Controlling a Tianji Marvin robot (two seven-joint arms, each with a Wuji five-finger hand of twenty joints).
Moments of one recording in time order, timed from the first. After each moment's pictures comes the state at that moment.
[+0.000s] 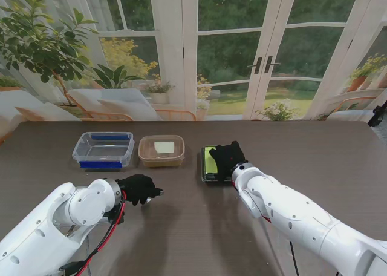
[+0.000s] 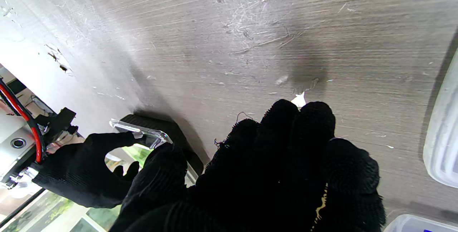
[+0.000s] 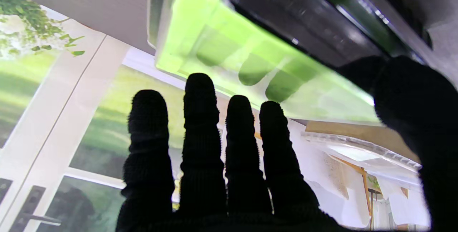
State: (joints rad) left arm 1.44 -1.00 -1.16 -1.66 0.56 0.10 -0.54; right arm -0.88 -1.15 0.40 -1.00 -0.95 0.22 -0.25; left_hand 1.06 0.07 -0.02 -0.01 0.89 0.47 0.20 0.18 1.08 0.46 0.33 0.79 0.90 0.54 0.92 0.89 0.49 0.61 1.42 0.95; right_hand 0.20 -0.87 1.18 -0.19 0.50 0.05 0.78 0.29 0.66 0.04 0.70 0.47 0.81 0.10 0.61 0.45 0.52 0.24 1.14 0.50
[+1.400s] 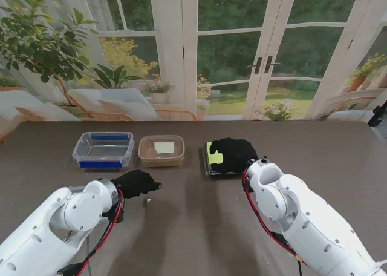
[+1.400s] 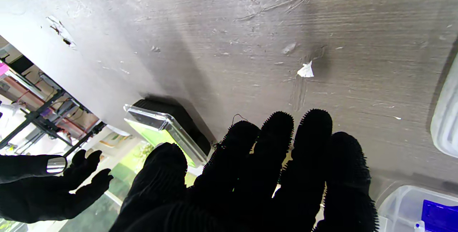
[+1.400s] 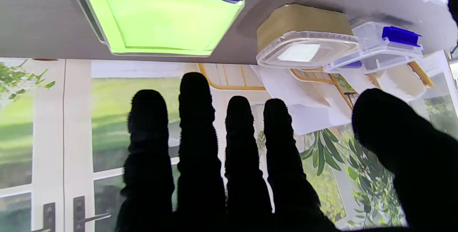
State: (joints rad) left arm 1.49 -1.02 -1.21 -1.67 0.57 0.05 -0.43; right arm -1.27 -1.09 0.99 -1.52 -0.87 0.00 0.03; left_hand 1.06 0.07 -0.02 -0.01 0.85 0.43 0.18 0.18 0.95 0.47 0.20 0.61 0.70 0.54 0.56 0.72 0.26 0.54 1.15 0.78; right_hand 0.20 -0.58 1.13 -0.15 0.52 0.00 0.75 0.28 0.66 0.04 0.66 0.45 0.84 0.13 0.55 0.44 0.52 0.24 1.14 0.50
